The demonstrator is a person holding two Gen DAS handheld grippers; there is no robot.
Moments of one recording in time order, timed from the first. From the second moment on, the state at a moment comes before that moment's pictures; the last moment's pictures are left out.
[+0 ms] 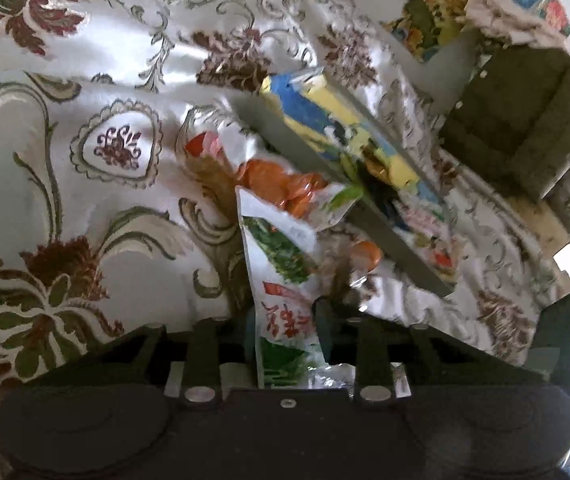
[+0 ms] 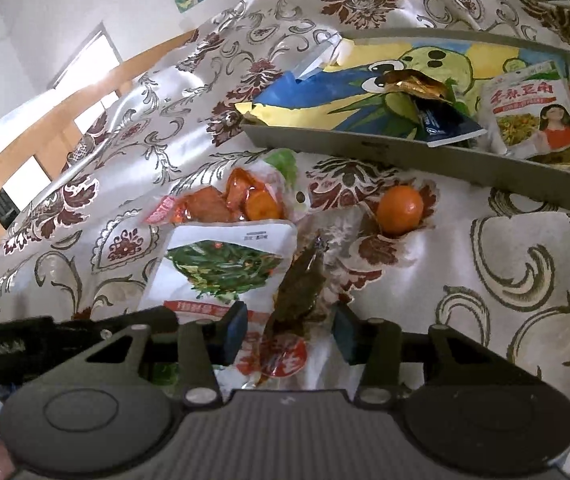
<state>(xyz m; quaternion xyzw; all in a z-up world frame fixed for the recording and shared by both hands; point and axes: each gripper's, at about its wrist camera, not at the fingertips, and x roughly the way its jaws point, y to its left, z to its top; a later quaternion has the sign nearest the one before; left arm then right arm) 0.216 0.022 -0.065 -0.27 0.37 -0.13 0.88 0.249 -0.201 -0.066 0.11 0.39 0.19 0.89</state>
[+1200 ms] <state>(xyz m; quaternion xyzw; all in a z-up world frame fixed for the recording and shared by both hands) 0.207 -0.018 -0.029 -0.12 0.38 -0.09 0.91 0.215 -0.168 -0.050 -0.10 0.36 0.20 0.91</state>
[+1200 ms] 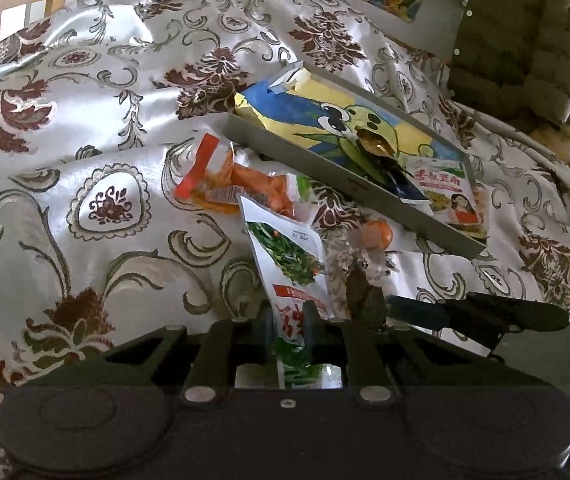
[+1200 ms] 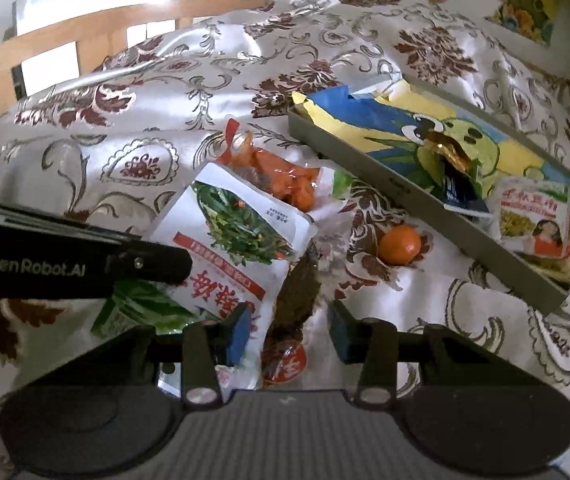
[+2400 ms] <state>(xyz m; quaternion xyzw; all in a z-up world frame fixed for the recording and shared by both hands) 0.221 -0.050 -0.014 -0.10 0.39 -0.08 0.91 0.224 -0.211 -0.034 -0.04 0.34 0.14 0.93</state>
